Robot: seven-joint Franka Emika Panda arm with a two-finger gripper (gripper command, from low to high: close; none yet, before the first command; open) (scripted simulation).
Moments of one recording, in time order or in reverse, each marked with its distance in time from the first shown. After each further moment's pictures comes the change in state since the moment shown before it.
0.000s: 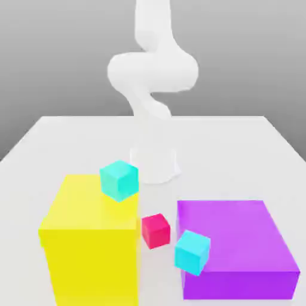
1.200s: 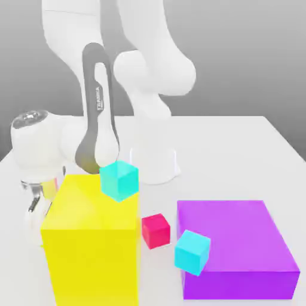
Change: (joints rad) arm -0.521 0.995 -0.053 -0.358 0.103 0.635 0.703
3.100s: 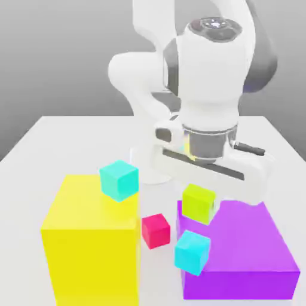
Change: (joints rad) arm 0.471 -0.349 0.326 0.220 -0.058 -0.576 -0.047
